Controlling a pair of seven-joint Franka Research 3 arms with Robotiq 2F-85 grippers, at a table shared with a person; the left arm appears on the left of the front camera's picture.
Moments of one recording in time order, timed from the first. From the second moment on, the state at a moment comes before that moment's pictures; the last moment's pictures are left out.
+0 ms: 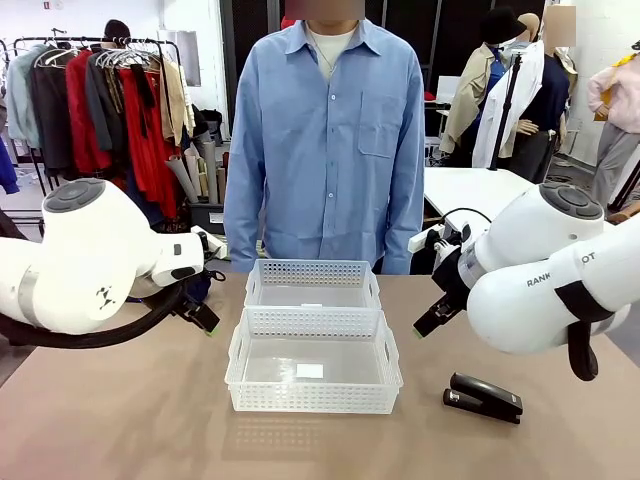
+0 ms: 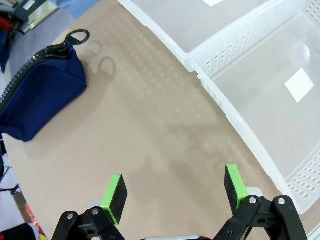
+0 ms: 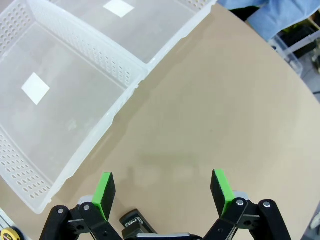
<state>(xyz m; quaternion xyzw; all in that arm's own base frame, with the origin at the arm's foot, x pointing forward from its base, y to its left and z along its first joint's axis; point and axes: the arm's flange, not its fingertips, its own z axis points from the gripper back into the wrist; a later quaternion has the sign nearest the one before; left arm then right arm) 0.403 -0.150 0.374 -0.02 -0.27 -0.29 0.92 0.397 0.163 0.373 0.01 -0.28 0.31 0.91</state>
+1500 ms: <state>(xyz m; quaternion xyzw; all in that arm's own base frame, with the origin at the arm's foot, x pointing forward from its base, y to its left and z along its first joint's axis) 0.381 0.039 0.533 -0.13 -0.30 -0.32 0.89 0.435 -0.032 0.482 0.19 -0.30 0.16 0.92</state>
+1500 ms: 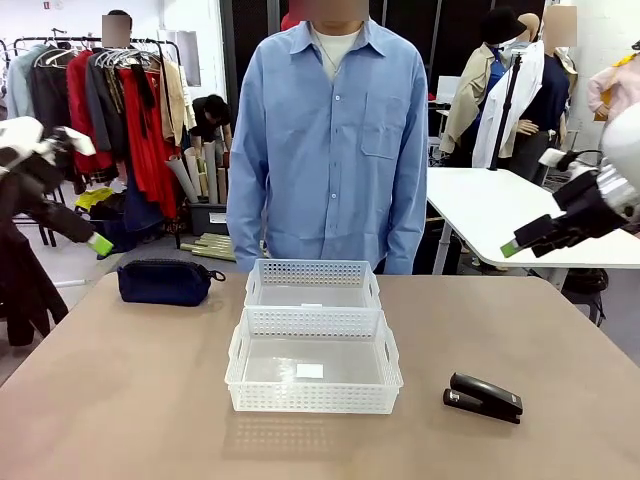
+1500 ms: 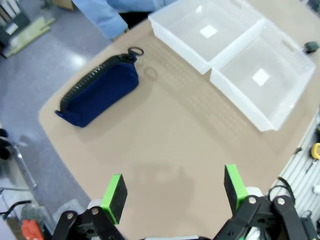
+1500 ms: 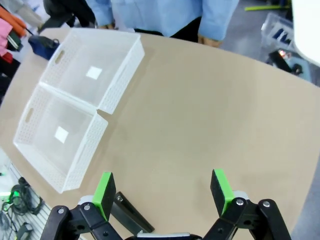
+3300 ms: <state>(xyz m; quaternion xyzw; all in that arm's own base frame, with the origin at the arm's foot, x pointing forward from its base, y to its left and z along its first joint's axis) 0.362 0.111 0.551 -0.16 -0.33 -0.29 0.89 0.357 -0.131 0.490 0.30 -0.36 0.13 0.87</state>
